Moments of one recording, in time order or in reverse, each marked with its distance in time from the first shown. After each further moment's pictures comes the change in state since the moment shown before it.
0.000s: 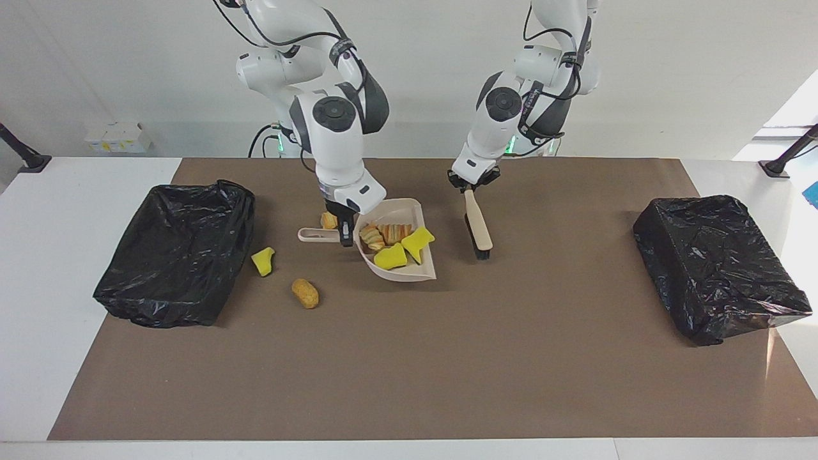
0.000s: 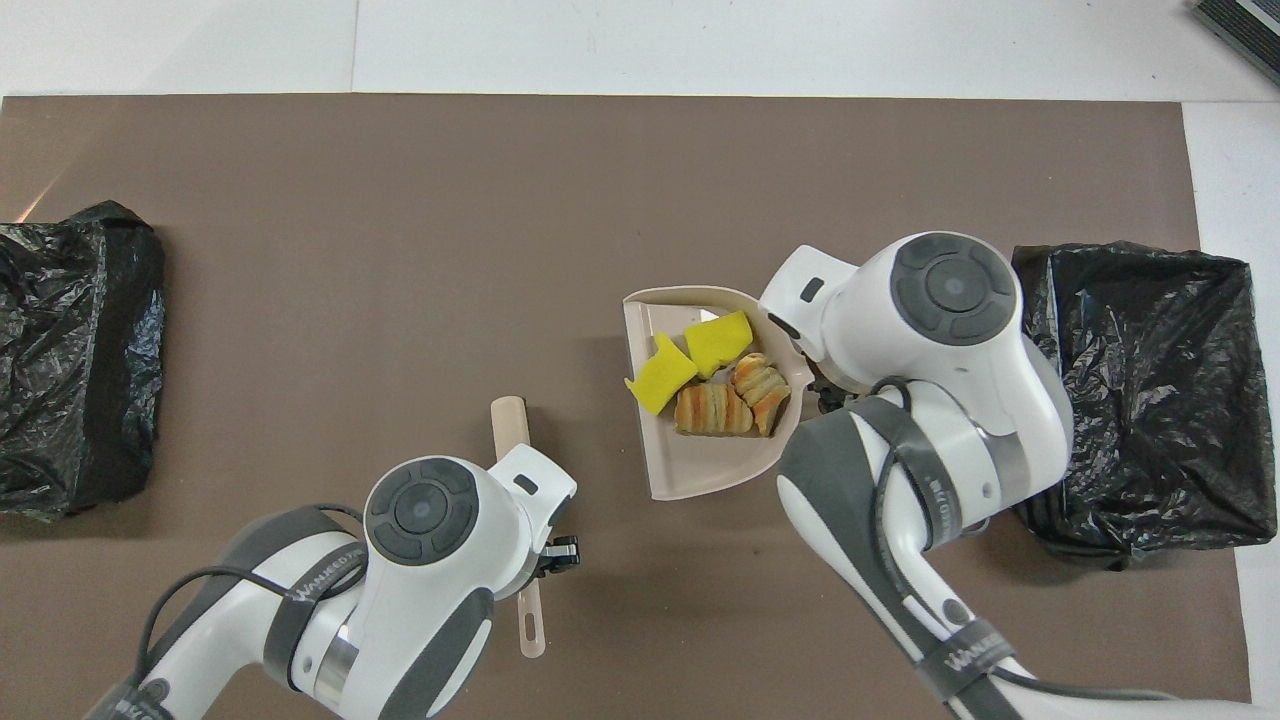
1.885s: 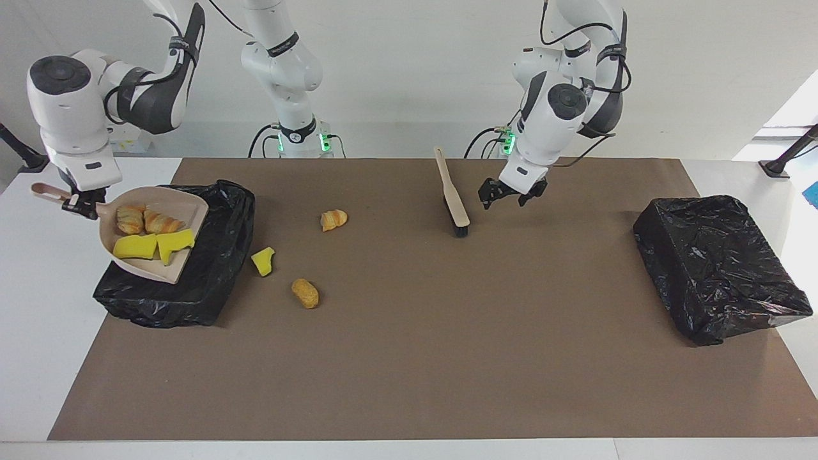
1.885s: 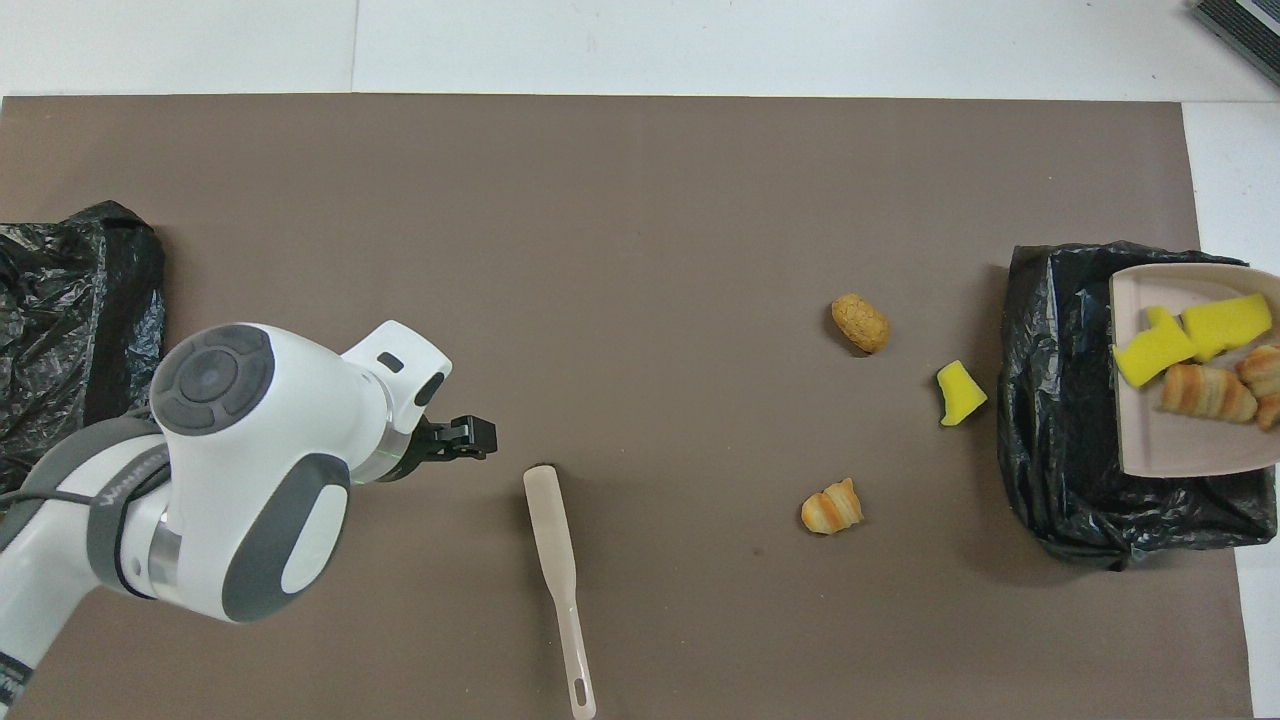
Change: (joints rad) left arm 0.271 0.064 0.035 0.212 0.056 -0.045 0.269; right arm -0.667 -0.104 -0.006 -0.018 -0.486 0.045 -0.296
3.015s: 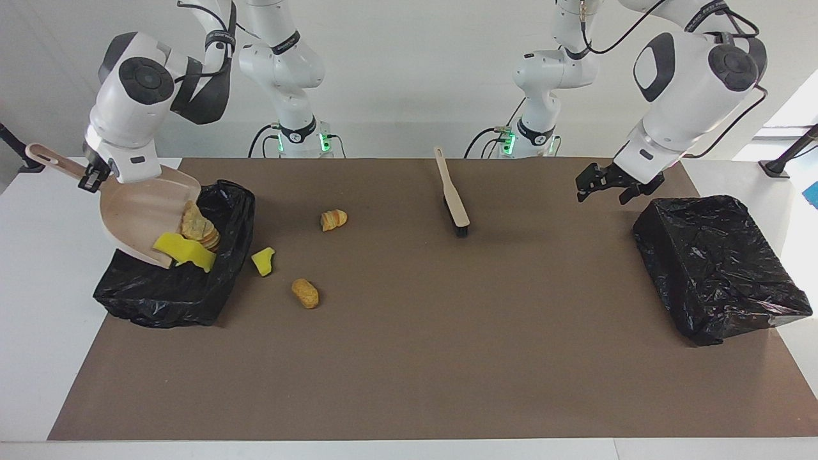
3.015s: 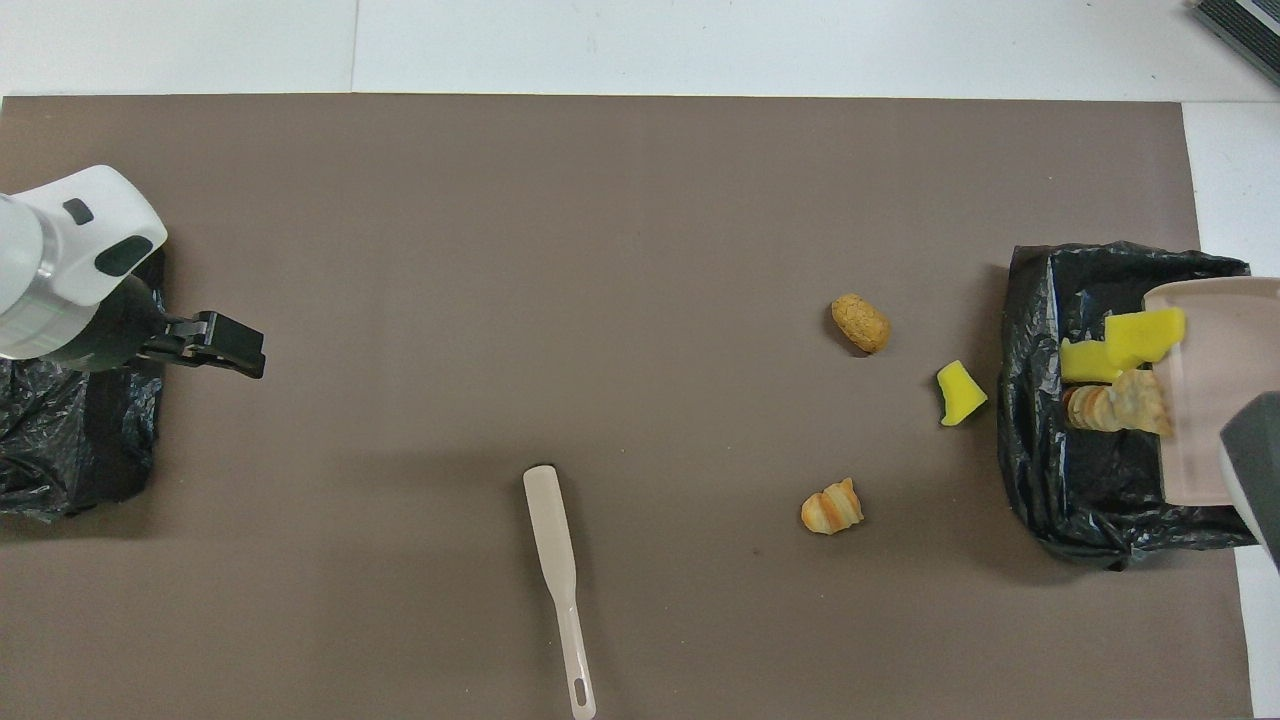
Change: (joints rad) left arm 0.294 0.077 0.001 0.443 0.108 -0.424 0.382; right arm 0.158 -0.090 0.003 0.016 -0.281 -0.253 0.146
